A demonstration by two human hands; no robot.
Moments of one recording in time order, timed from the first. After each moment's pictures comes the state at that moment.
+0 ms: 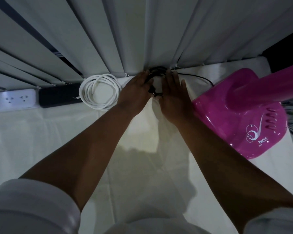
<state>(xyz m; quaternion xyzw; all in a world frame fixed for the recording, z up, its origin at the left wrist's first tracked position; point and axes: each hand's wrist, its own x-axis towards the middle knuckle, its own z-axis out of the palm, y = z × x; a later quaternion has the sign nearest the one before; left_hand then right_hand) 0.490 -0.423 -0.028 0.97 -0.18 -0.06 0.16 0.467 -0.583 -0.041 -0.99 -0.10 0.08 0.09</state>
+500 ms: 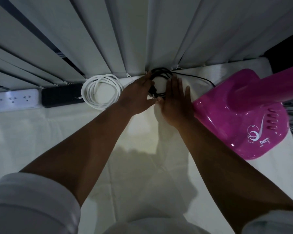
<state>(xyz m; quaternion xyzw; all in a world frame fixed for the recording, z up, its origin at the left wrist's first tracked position) 0.490 -0.415 -0.029 0.96 -0.18 -0.08 0.20 0.457 -0.580 -0.048 -0.99 -0.06 0.11 0.06</state>
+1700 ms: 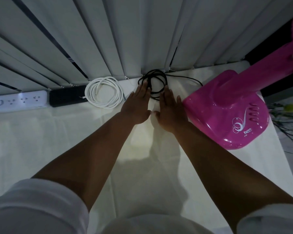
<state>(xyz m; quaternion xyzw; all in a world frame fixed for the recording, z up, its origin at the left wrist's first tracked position) 0.444 -0.431 -0.020 0.96 -0.17 -0.17 0.10 0.417 -0.587 -0.036 -0.98 -0.10 0.15 0.04</state>
